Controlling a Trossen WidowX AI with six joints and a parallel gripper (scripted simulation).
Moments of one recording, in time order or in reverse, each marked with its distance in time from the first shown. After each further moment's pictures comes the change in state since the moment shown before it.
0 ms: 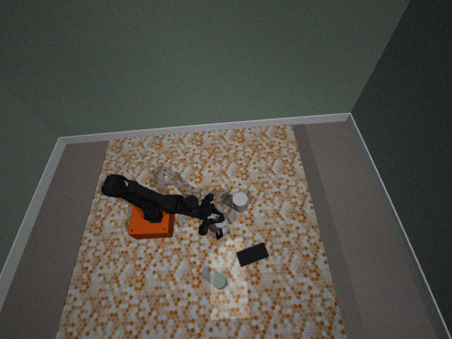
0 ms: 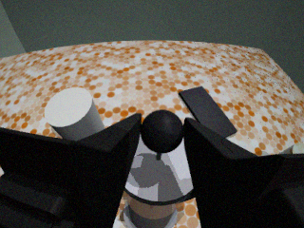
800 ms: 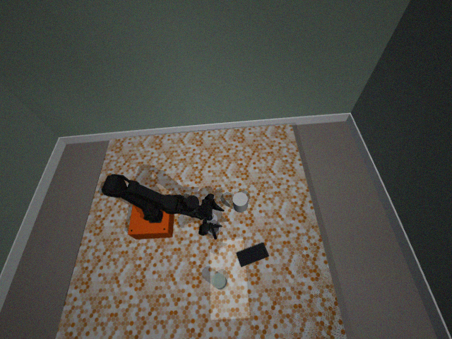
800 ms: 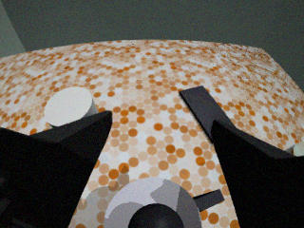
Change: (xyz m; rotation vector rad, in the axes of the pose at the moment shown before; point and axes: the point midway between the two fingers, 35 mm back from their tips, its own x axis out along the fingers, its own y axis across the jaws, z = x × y) arm 0.001 0.000 0.001 0.000 -0.002 0.002
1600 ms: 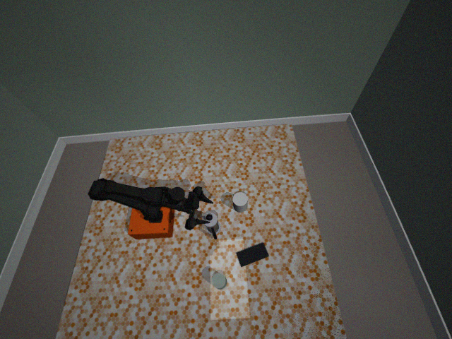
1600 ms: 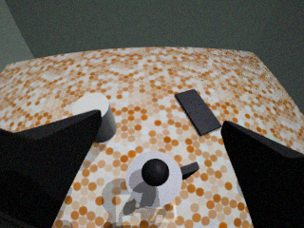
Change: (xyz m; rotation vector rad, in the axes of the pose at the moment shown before) arm -0.075 0.000 0.037 0.007 0.021 0.000
